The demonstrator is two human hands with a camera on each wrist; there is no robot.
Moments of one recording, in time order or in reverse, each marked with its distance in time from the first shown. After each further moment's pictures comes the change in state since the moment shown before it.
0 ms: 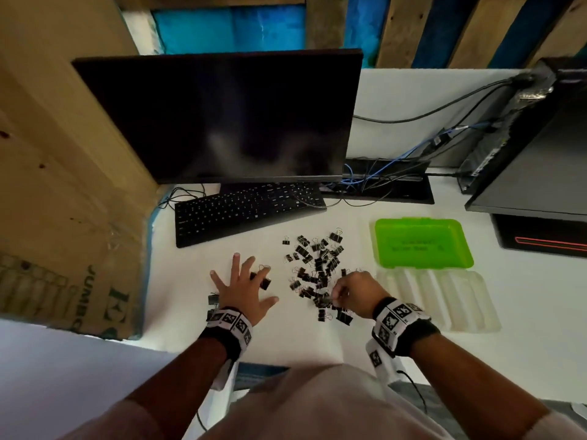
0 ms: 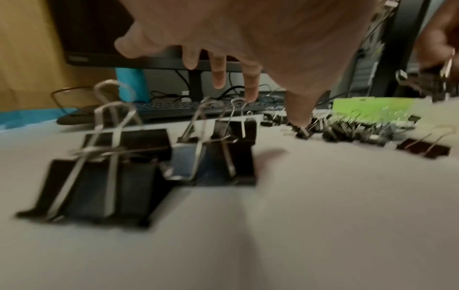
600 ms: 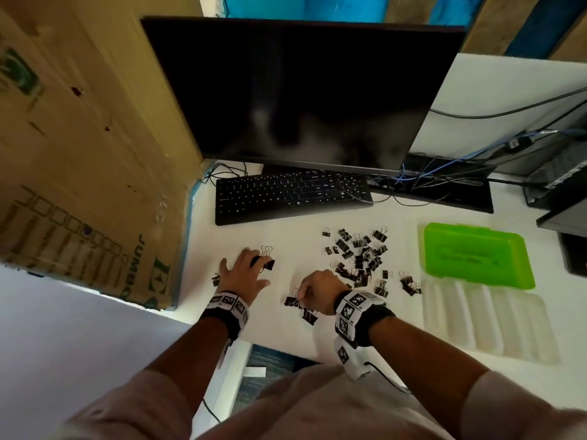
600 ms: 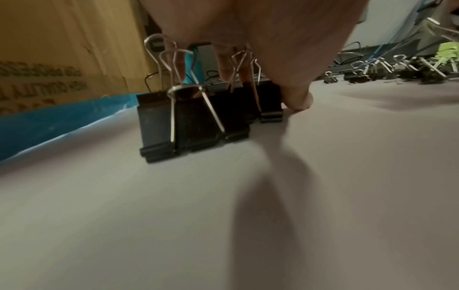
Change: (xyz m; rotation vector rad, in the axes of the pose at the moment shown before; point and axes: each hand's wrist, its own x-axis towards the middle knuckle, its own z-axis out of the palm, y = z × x) left_hand 0.005 -0.086 0.015 -0.064 -0.031 -0.052; right_hand 0.057 -0.106 0.076 -0.061 -0.242 -0.143
